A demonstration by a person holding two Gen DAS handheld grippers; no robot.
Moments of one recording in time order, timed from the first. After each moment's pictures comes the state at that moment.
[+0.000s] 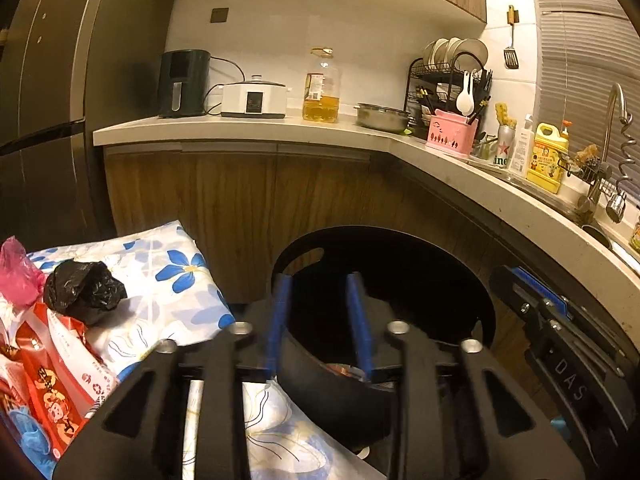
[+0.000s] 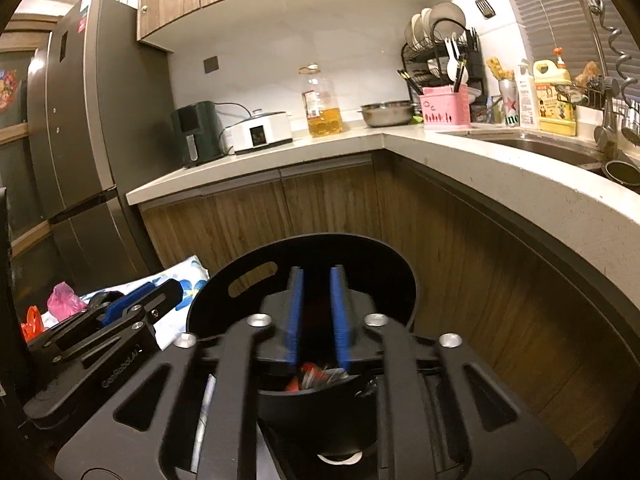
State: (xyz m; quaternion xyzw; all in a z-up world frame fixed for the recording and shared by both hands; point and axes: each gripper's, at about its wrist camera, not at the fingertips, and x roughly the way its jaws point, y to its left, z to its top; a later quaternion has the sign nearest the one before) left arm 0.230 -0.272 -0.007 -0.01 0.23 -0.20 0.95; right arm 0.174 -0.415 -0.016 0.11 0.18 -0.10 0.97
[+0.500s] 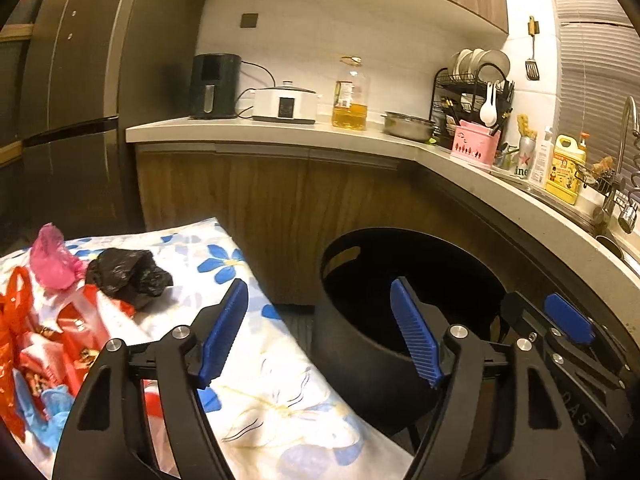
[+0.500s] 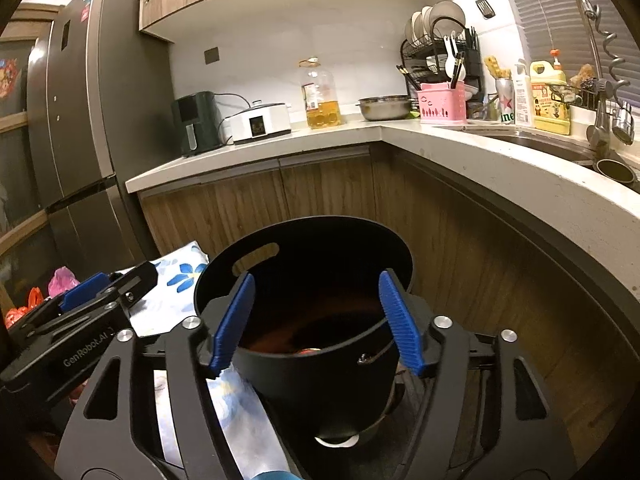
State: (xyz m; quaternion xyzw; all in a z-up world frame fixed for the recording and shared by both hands) left arm 0.210 -0.241 -0.001 -0.02 0.22 -0.16 0.96; right arm 0.156 -0.401 -0.019 0.10 0.19 -0.10 0.97
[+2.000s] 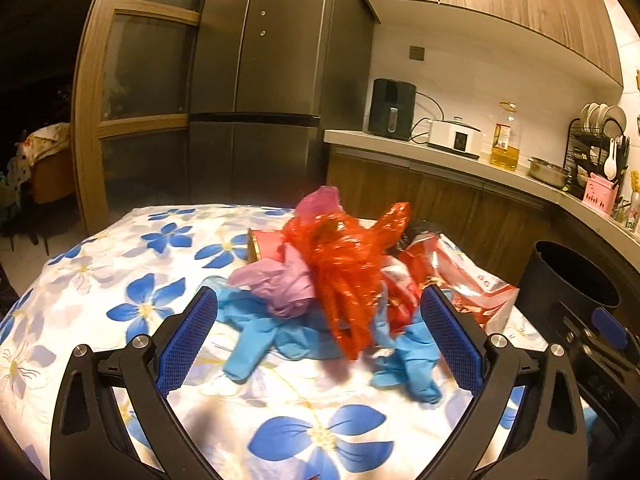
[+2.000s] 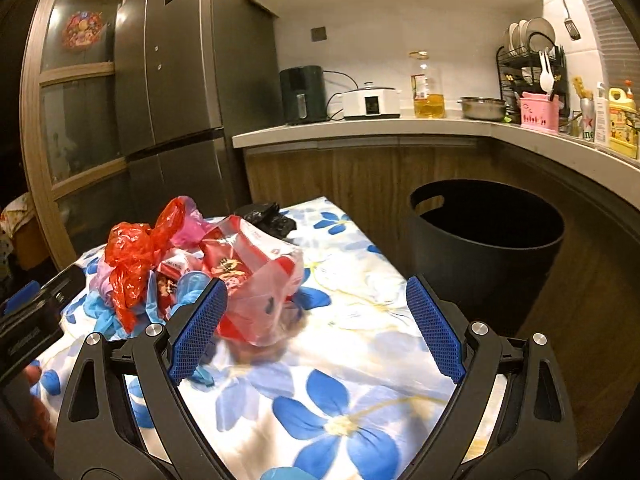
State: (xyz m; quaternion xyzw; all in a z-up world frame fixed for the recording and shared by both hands) left arm 0.085 -0.005 -0.020 -0.07 0.19 0.10 0.97; right arm 0.121 -0.210 -0.041 0.05 0.20 0.04 0.98
